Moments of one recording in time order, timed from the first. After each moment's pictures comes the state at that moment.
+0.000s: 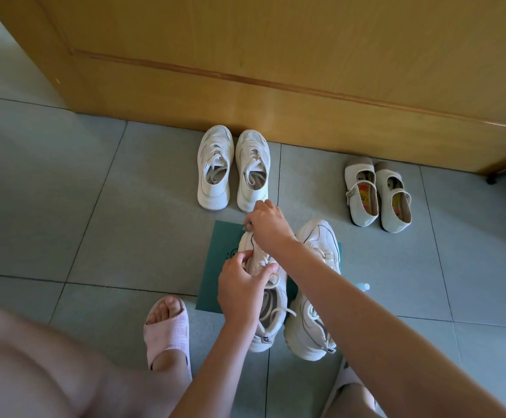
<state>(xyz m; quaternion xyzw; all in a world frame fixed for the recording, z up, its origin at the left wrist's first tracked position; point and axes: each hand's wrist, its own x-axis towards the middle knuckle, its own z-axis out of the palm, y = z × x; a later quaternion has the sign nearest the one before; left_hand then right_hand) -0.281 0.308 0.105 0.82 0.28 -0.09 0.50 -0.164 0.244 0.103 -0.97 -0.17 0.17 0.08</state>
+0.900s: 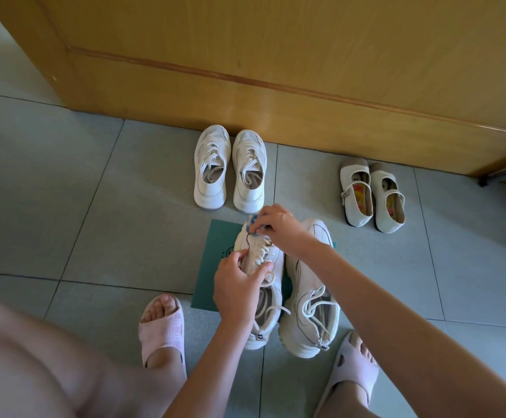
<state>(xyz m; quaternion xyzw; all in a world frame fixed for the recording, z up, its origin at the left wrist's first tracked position) -0.284 0.307 0.103 0.82 0.27 -0.08 0.49 -0.168 0.201 0.108 -0.92 -0.21 0.21 0.25</state>
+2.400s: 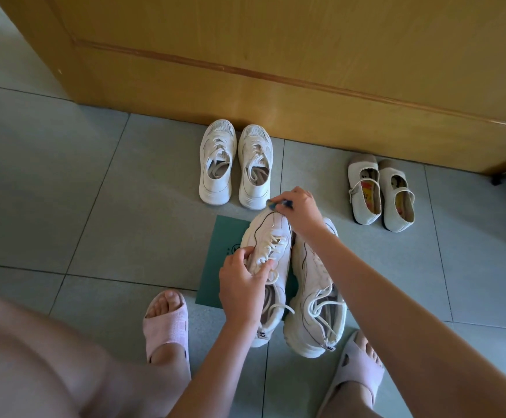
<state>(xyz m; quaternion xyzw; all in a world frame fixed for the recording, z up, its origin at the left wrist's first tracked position) -0.286 0.304 0.098 0.83 0.27 -0.06 0.49 -0.144 0.188 0.093 -0.94 -0.03 0.12 0.32</state>
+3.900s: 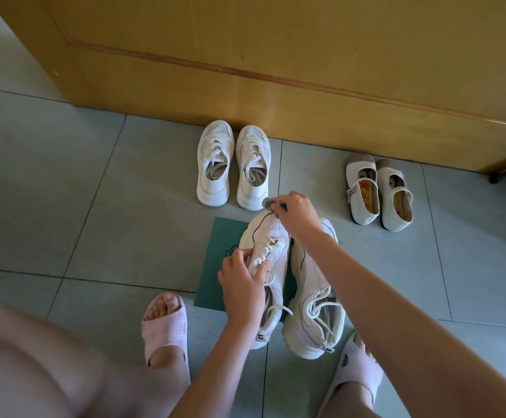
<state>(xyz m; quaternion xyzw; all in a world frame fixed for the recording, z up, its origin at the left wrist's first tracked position) -0.285 0.301 0.101 0.83 0.26 -0.08 0.49 -0.147 0.196 0.101 -0.95 -0.02 0.14 0.28</state>
